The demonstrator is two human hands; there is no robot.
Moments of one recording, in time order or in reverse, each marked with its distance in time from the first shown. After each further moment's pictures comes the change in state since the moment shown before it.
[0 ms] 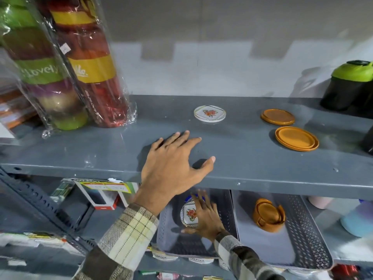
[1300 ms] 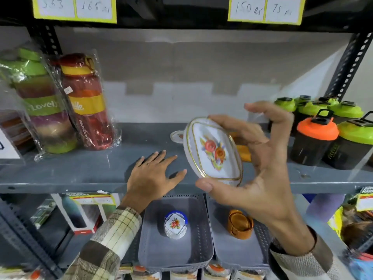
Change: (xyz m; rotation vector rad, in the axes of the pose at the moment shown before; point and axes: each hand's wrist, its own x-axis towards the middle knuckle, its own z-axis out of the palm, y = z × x) left_hand -0.010 0.010 -0.027 -0.149 -0.129 0.014; right_hand -0.224 -0.164 -0.357 0.526 0.863 -0.622
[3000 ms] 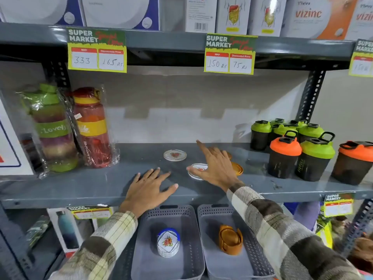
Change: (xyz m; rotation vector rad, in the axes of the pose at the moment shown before) left_hand 0.009 -0.010 0.009 0.102 -0.145 0.025; right_hand 0.026 0.174 0.012 -0.977 -0.289 0.196
